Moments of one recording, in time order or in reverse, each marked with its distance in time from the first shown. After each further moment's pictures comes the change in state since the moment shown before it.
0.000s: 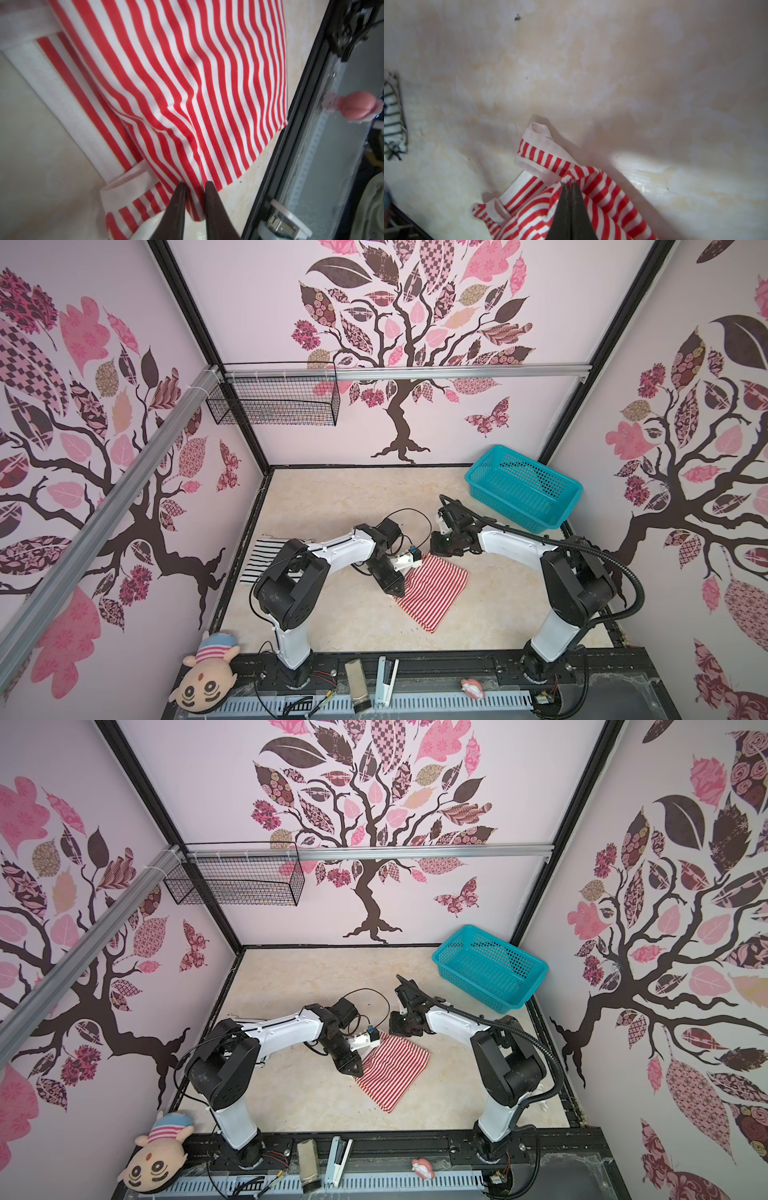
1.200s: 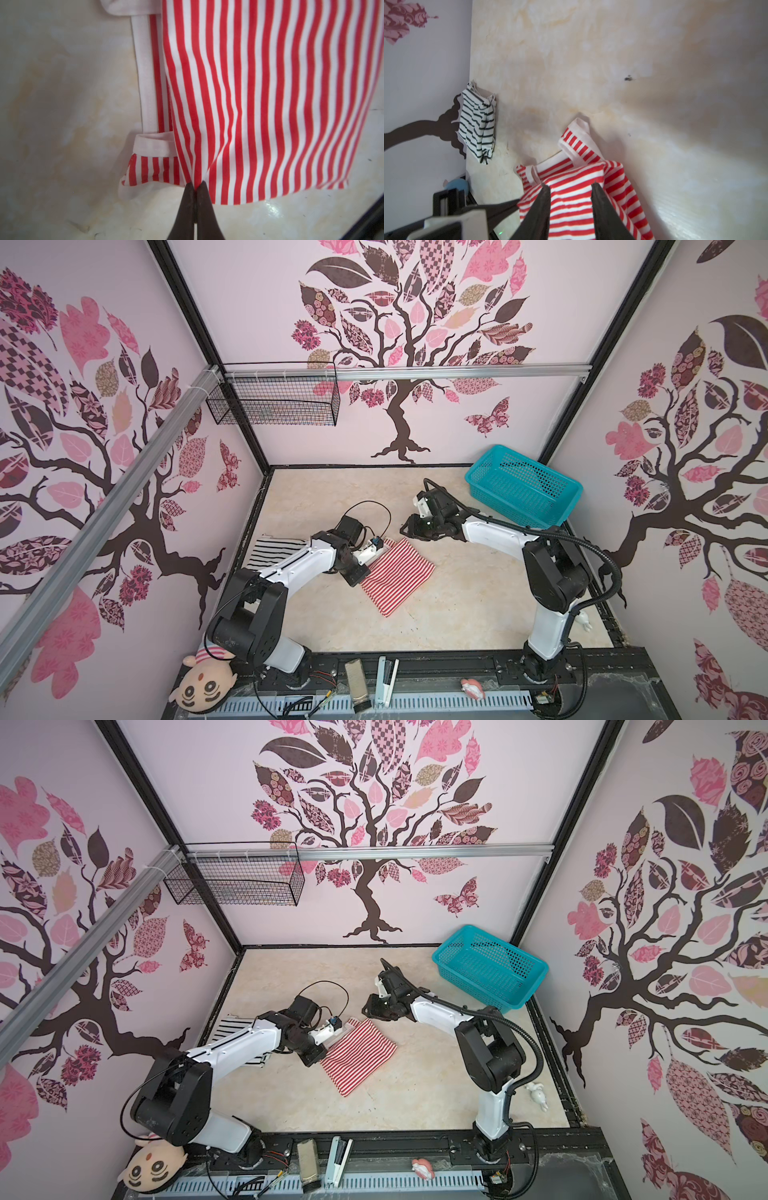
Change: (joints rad) left arm 0.229 -0.285 -0.244 0.146 -0.429 0.065; right arm 0.090 0.119 0.193 0.179 -0.150 0.092
